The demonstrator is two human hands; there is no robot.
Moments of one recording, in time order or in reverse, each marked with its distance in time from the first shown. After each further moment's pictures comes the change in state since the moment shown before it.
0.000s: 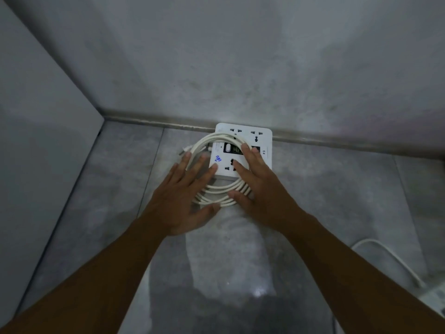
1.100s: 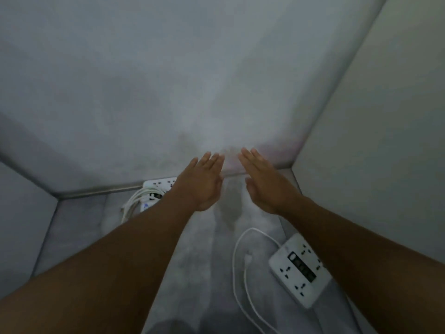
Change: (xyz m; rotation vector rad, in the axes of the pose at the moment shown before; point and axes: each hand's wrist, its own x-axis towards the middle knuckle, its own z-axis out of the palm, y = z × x) left_hand 0.107 0.286 -0.160 0.215 -0.049 0.223; right_hand -0.145 0.033 -0.275 -0.253 0.148 0.207
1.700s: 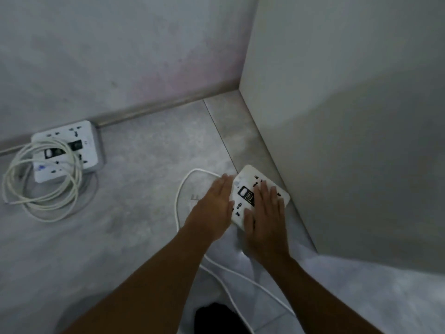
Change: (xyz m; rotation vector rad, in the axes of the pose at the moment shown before) left_hand -0.042 0.181 0.215 -0.529 -0.238 0.054; right_hand -0.257 0.039 0.175 0.167 0.089 0.721
